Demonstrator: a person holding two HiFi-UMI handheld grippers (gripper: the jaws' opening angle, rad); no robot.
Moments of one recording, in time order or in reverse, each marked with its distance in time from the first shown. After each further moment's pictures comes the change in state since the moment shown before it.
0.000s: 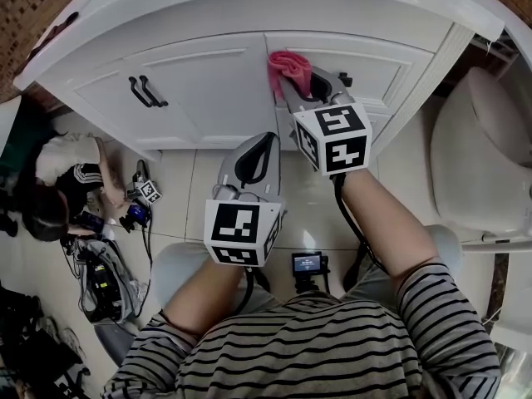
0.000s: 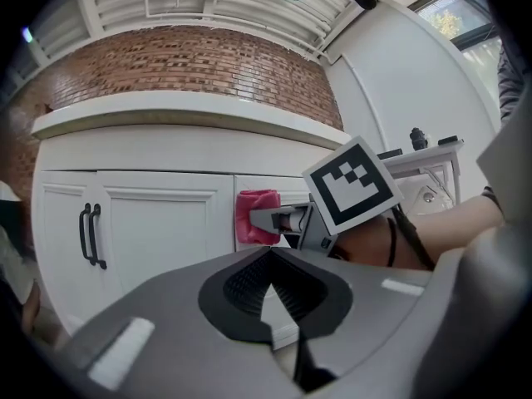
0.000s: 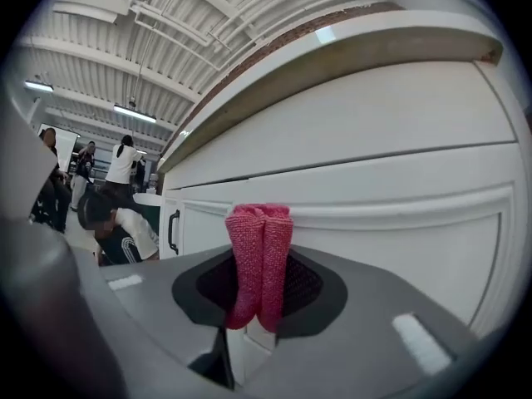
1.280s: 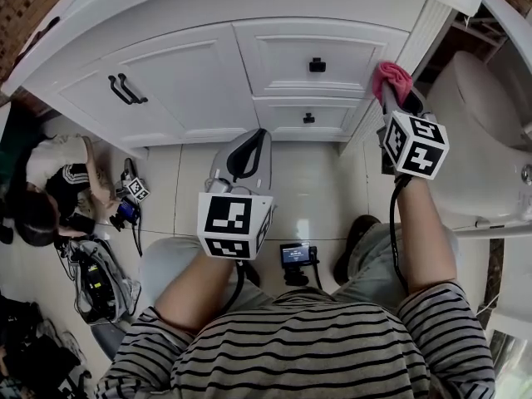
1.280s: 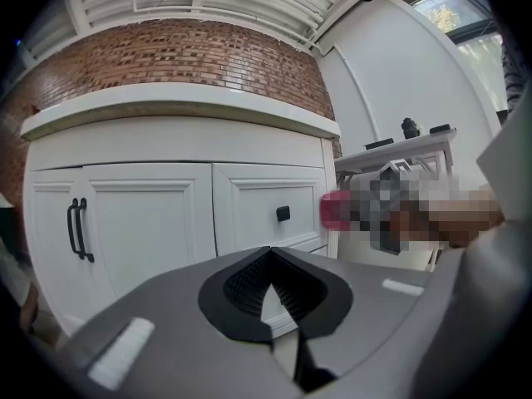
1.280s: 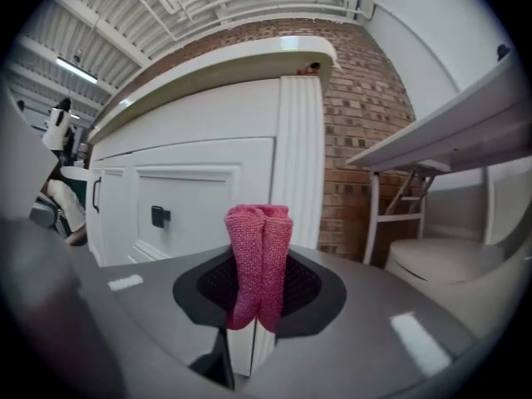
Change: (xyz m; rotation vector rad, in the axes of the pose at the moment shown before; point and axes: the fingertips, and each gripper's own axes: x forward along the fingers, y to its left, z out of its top) left arm 0.007 -0.028 -0.017 0.030 0.054 -0.034; right arm -0.150 -0.197 -0.057 0.065 0.110 -0.462
